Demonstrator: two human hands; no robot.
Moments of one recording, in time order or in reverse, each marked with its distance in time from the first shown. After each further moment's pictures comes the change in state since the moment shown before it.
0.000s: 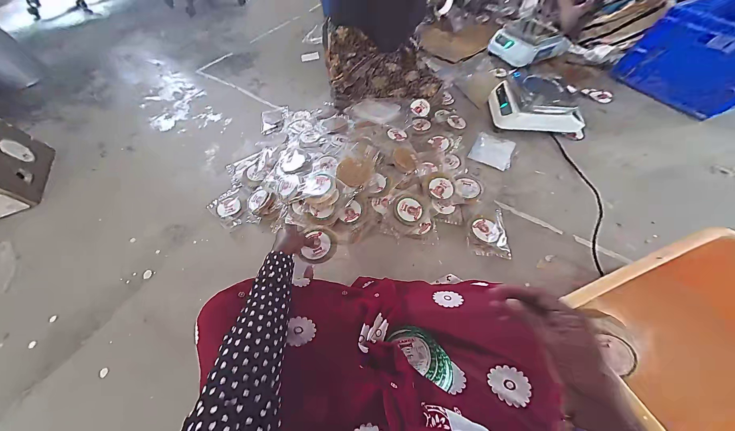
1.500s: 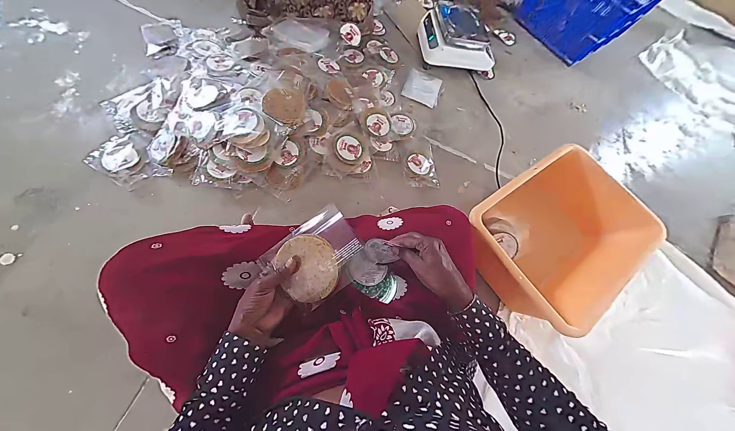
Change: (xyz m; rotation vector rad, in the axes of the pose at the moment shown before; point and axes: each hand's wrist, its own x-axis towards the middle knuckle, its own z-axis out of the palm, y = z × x) left_hand -0.168 -0.132 0.120 -1.248 -0.402 0.101; right_hand -0.041 0.019 0.050 -0.439 -0.180 0.052
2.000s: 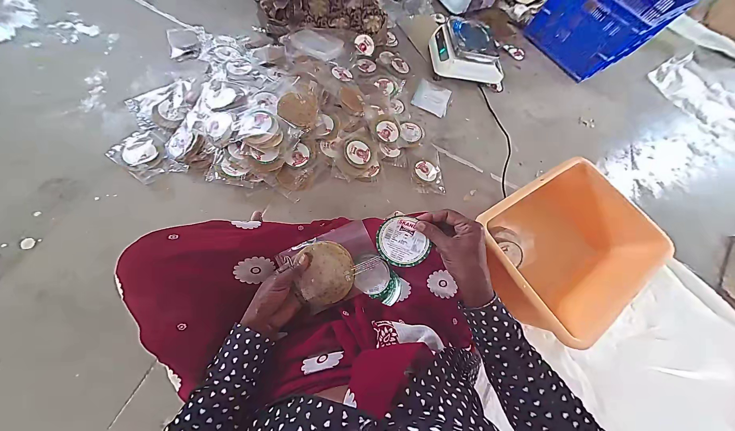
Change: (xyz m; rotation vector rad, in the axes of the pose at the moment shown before) left_hand 0.007 -0.009 -0.010 -0.022 -0.147 -0.067; right_hand 0.009 -0.032 -0.024 0.294 0.323 -0.007
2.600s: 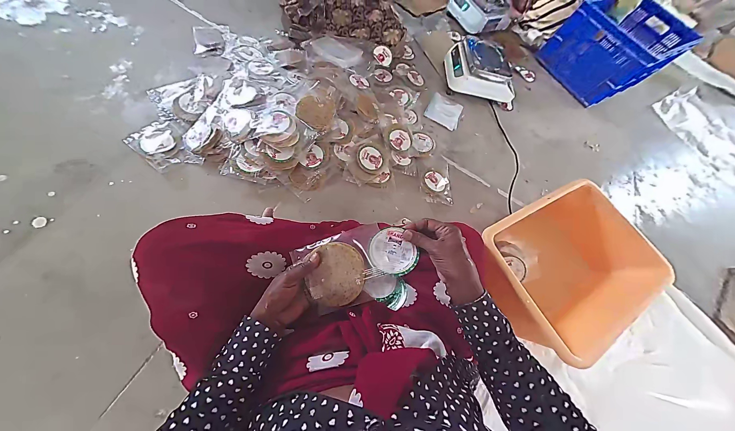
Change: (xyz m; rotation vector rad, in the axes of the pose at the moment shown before) left_hand -0.008 0.004 0.007 0.041 -0.011 -0.024; right_hand 0.008 -0.001 0.027 0.156 -0.211 0.166
